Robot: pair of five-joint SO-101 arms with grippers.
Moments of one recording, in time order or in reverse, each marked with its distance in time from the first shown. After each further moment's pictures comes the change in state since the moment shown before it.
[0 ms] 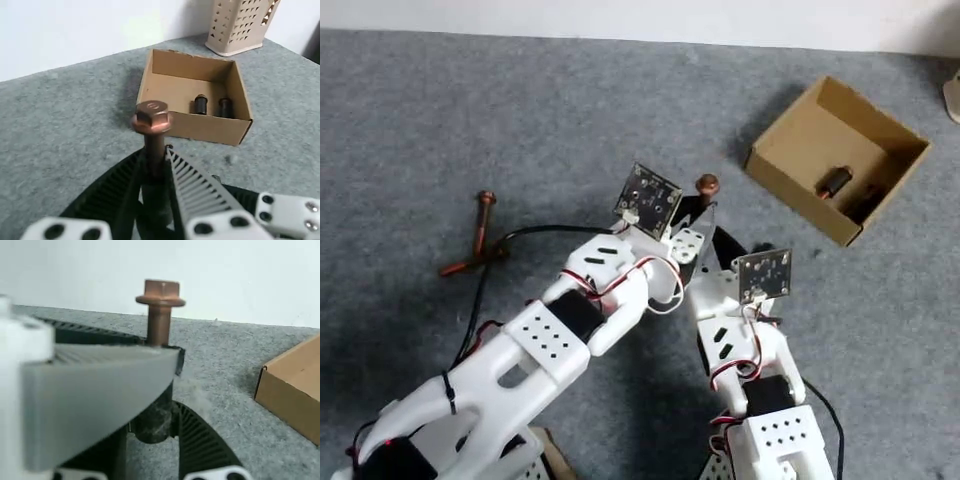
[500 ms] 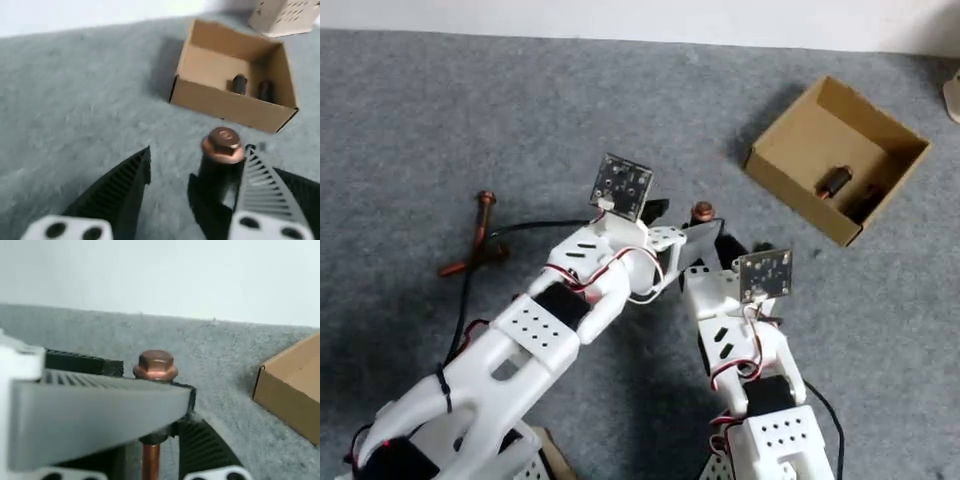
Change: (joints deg) left arm -4.4 1.1 1.7 4.2 4.2; right arm 0.4 -0.1 0.0 0.0 0.0
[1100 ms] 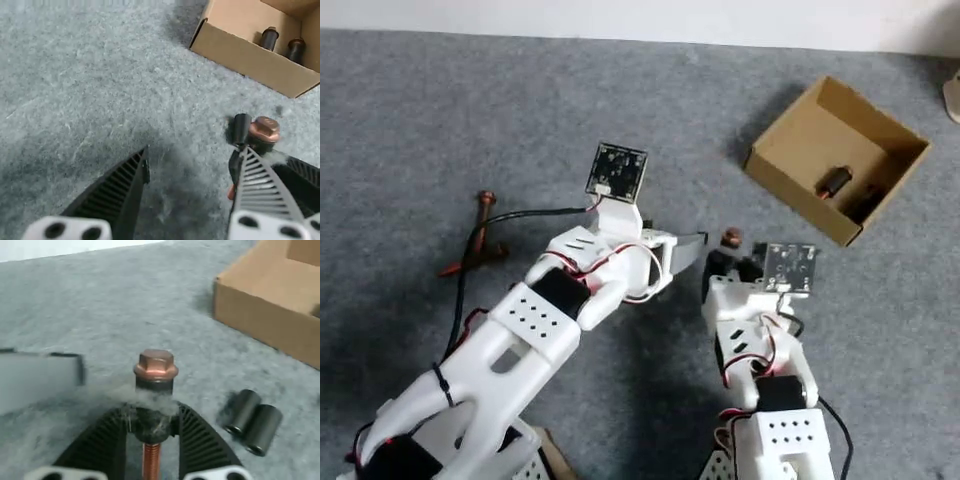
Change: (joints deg) left arm -1.9 0.2 -7.3 19.9 7.2; right arm 8.6 -0.1 -1.1 17.1 -6.2
